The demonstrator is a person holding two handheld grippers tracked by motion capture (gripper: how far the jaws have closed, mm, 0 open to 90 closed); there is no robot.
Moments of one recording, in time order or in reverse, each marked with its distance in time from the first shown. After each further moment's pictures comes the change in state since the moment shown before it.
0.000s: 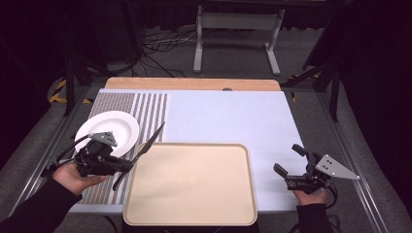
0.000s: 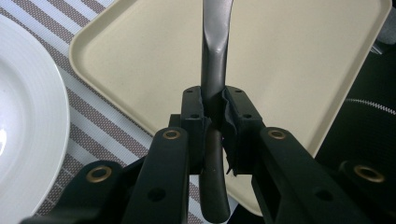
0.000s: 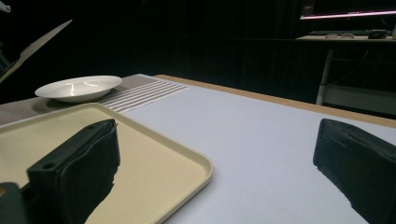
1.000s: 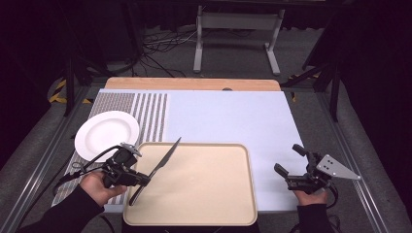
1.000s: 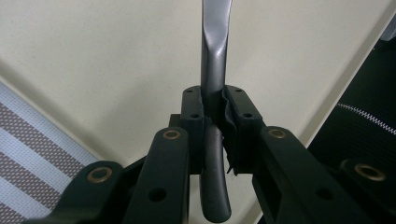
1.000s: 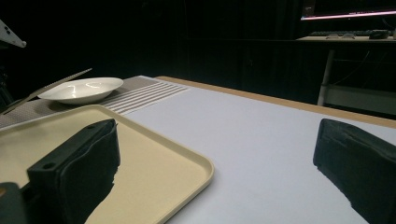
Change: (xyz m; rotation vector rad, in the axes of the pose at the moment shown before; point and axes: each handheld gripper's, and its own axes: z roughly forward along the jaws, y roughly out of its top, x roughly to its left) left arm -0.025 0.009 0.056 0.148 -0.051 -0.139; right arm 0.000 0.001 -0.001 -0.005 0.001 0.006
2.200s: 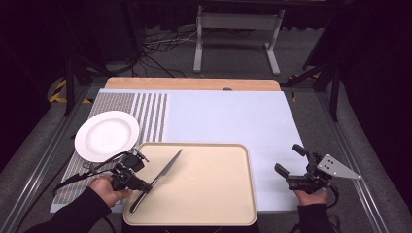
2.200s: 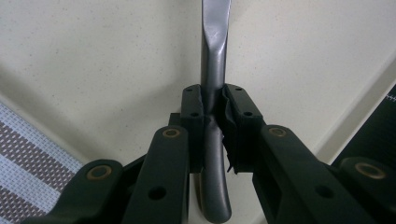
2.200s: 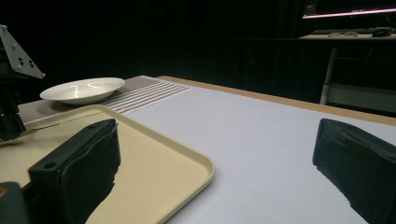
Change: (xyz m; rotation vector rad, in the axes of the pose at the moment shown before) left arm 0.014 0.000 0.036 0.142 -0.006 -0.082; right arm -0.001 0.000 0.000 0.001 0.012 0.015
